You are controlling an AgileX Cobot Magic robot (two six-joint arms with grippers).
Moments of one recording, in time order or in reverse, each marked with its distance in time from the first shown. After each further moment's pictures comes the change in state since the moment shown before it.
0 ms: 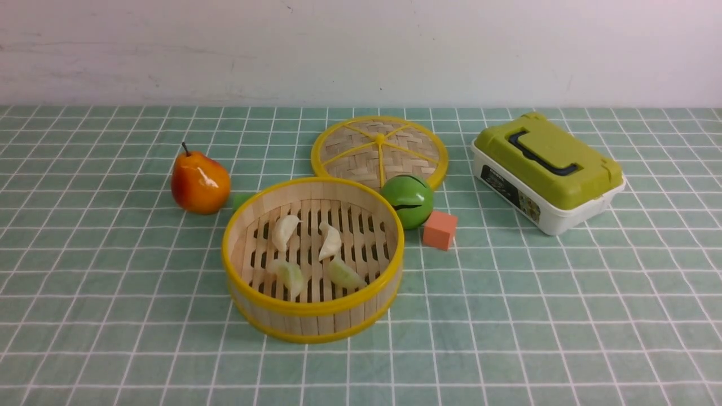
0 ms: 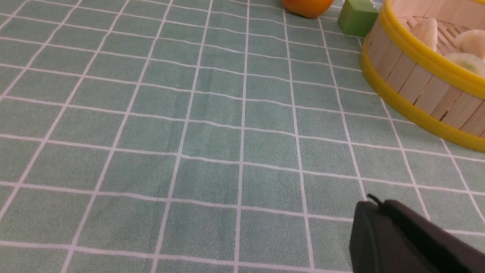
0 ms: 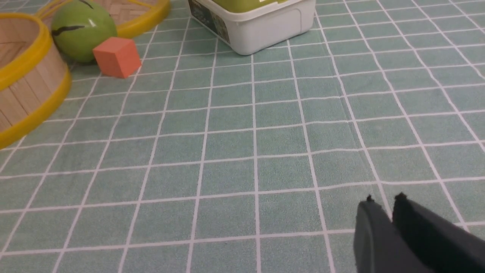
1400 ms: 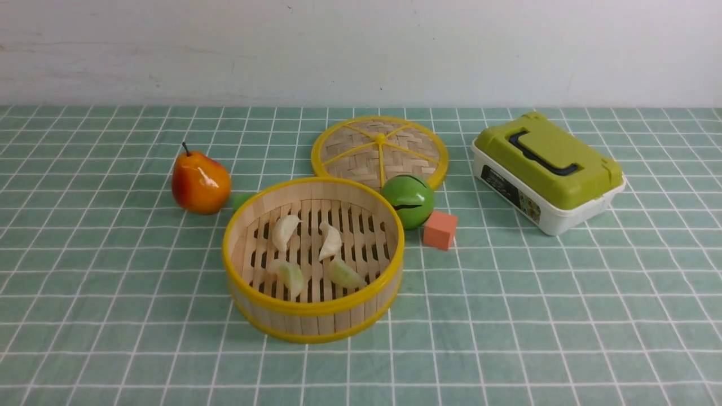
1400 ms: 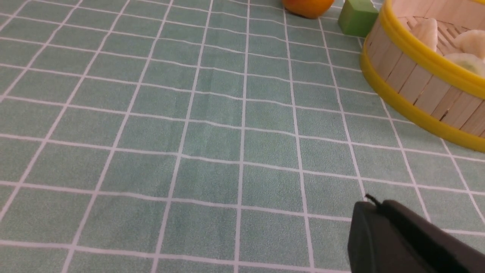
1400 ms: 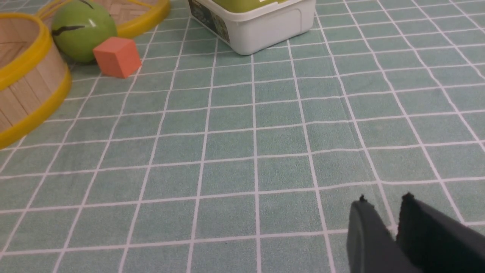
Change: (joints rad) right arm 0.000 0.000 0.000 0.000 0.000 0.000; left arm 0.000 0.000 0.000 0.000 0.000 0.000
